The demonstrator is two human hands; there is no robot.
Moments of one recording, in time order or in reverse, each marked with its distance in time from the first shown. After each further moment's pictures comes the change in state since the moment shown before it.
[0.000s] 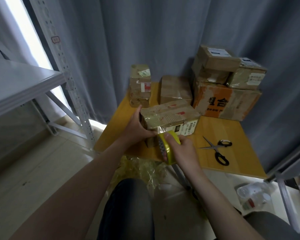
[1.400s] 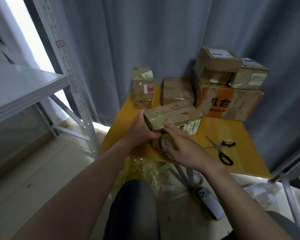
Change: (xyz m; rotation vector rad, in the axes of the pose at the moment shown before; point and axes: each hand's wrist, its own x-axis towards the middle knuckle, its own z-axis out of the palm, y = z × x) left_hand 0.001 0.003 -0.001 0.062 -0.022 -0.023; right_hand 0.023 -0.009 -0.018 -0.909 -0.364 -0.510
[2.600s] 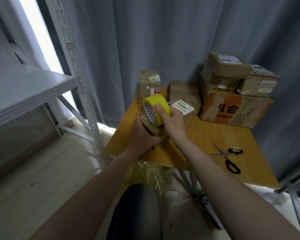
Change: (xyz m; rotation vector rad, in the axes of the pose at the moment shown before) left_hand -0.027 0.010 0.002 -0.010 0.279 -0.072; right_hand 0.099 -0.041 0.005 0.824 0.487 0.176
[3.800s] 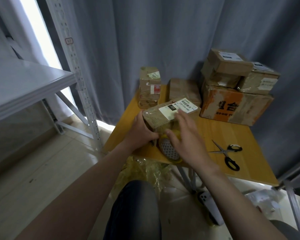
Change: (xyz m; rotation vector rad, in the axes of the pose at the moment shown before) left_hand 0.012 -0.003 -0.012 0.044 -0.158 0.060; right_hand -0.064 0.009 -0.050 -0.812 -0.096 -0.260
